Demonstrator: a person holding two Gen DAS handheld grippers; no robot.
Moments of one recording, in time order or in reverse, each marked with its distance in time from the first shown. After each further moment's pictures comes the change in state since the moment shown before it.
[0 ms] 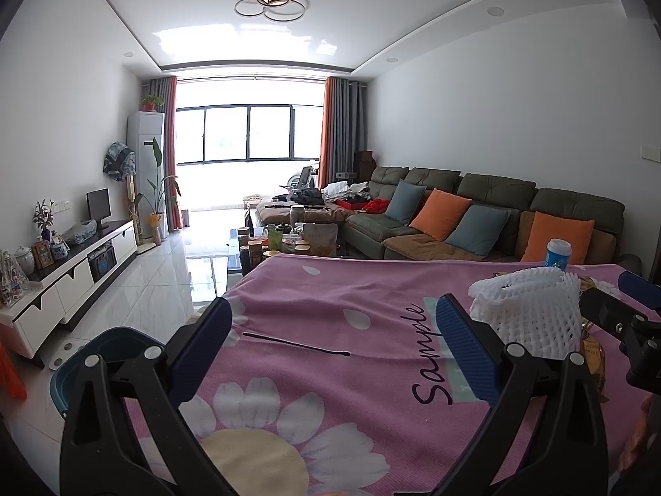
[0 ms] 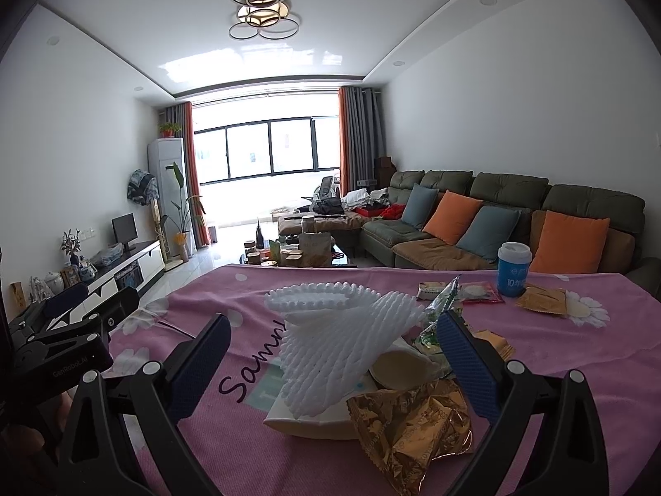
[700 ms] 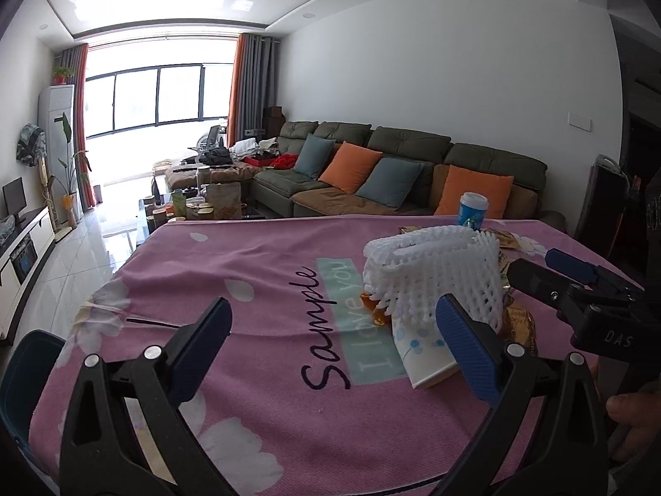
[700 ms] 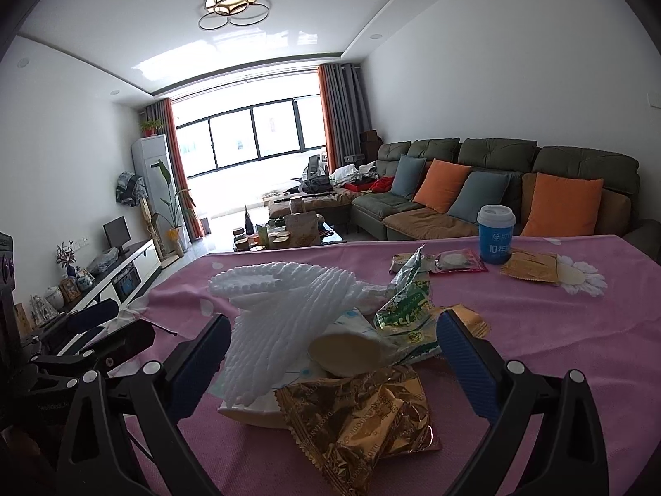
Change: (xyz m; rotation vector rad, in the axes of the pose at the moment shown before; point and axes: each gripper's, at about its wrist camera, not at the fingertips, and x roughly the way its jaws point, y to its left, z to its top) left arm 0.035 -0.047 -0.001 0.070 0.174 -0.343; right arm 0.011 -0.045 -0.001 0.112 0.097 -0.004
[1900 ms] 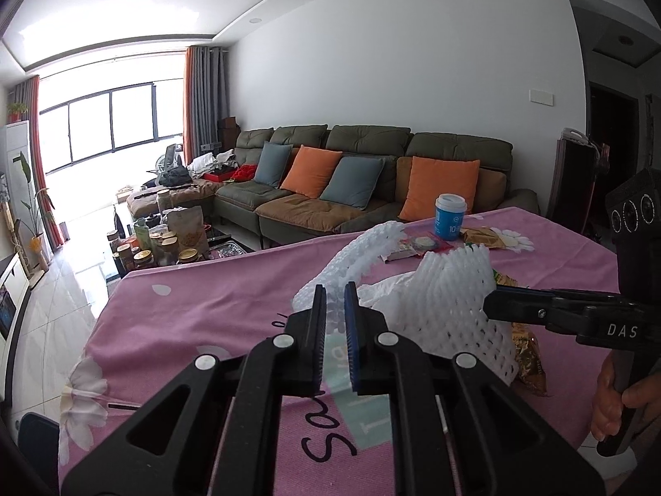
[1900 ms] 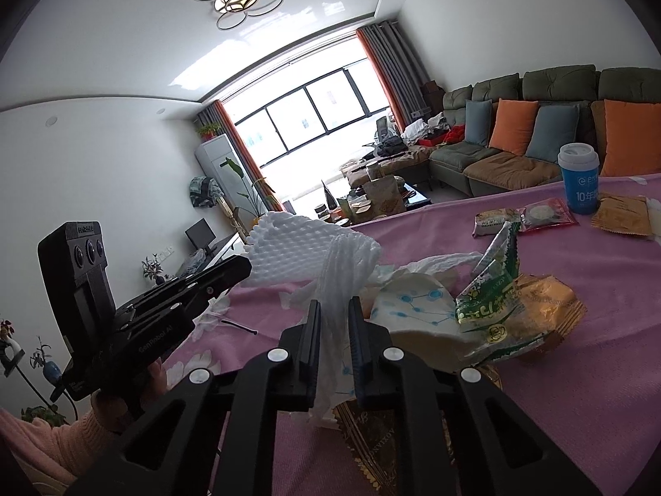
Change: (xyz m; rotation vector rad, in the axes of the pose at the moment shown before) left arm 0.050 0.005 0.041 0.126 -0.007 -0.112; right arm 0.024 -0.011 0.017 0.157 0.138 0.359
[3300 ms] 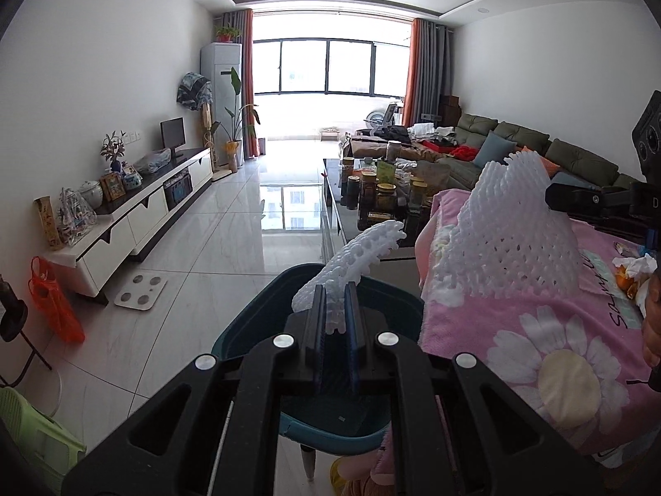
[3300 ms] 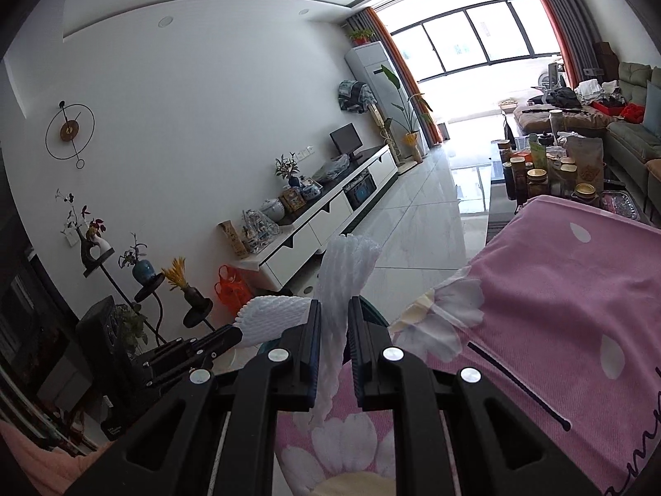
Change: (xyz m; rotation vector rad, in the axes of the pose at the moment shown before) left arm -0.299 0.294 -0.176 -0.384 0.106 0.671; right arm 0.199 0.232 0.008 -0.244 0.337 0.491
